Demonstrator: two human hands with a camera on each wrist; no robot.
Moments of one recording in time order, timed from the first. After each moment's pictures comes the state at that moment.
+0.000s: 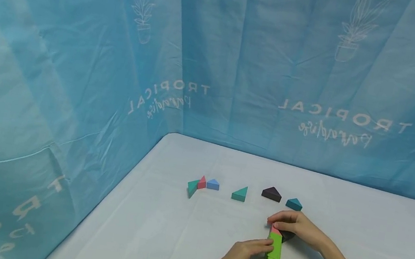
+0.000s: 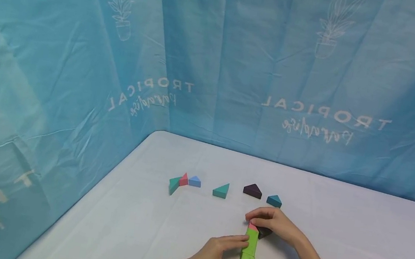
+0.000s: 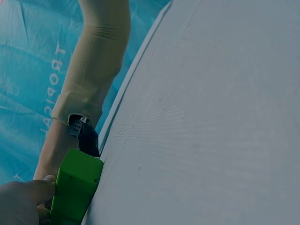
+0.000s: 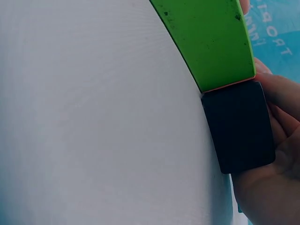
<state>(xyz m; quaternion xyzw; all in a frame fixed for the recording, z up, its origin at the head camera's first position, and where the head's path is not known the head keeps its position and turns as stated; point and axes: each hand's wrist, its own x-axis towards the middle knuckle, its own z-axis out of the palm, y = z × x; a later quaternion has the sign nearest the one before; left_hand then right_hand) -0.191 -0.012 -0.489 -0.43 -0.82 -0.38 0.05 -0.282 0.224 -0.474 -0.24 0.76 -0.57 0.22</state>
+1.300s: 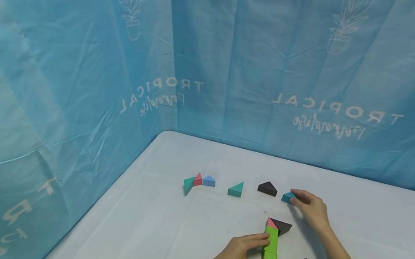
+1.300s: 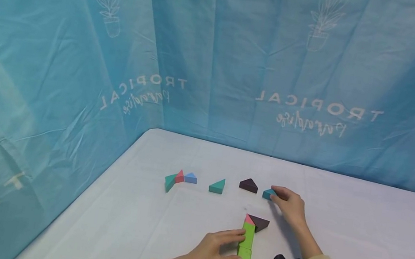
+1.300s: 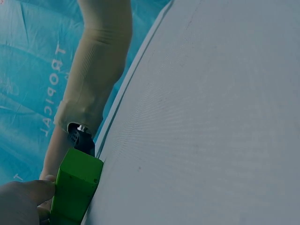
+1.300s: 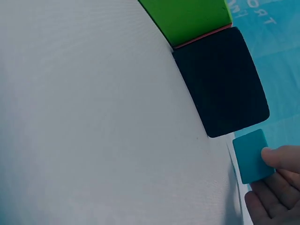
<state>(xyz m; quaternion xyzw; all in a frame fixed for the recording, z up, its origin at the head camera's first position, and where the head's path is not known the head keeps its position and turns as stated) -0.191 -0.010 -0.490 -0.41 -0.82 -0.40 0.03 -0.295 0.249 -0.480 -0.03 0.89 -0.45 -0.08</state>
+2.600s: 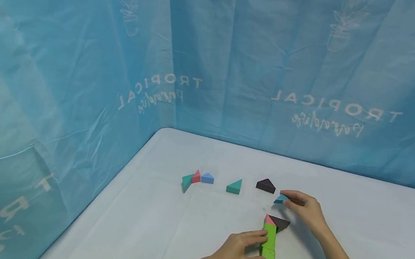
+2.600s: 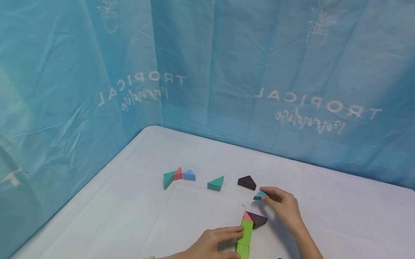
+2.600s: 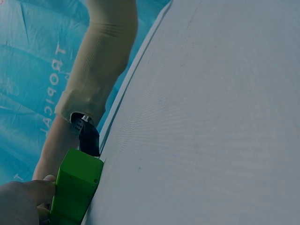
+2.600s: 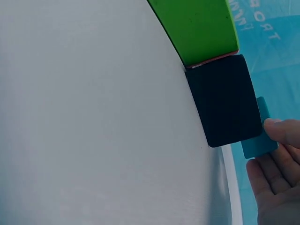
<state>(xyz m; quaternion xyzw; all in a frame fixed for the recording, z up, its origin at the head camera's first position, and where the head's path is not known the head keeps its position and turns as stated) -0.190 -0.011 -0.486 -0.41 -0.82 -0.40 0.03 -0.278 0.240 -0.472 -0.11 0.86 -0.50 -0.04</state>
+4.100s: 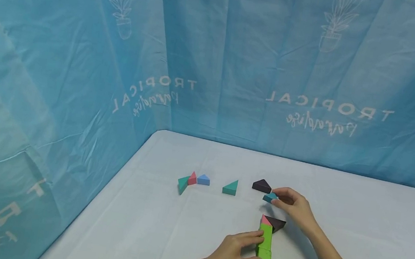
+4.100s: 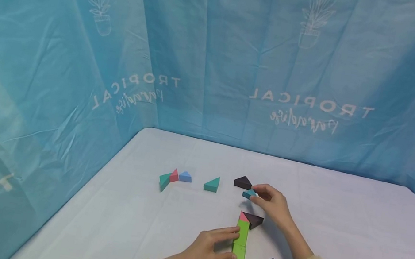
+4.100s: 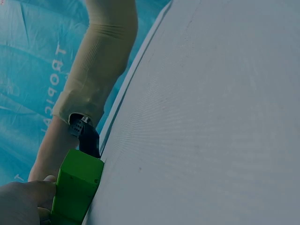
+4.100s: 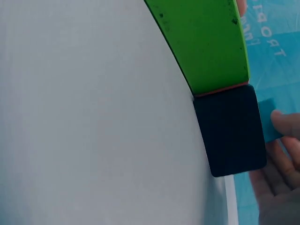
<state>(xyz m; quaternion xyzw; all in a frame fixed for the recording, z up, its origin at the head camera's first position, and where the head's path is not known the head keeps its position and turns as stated) -0.192 -0.009 -0.492 -0.41 -0.81 -0.42 0.03 -0.278 0.223 -0.470 -0.11 0.85 -0.52 -0.05</state>
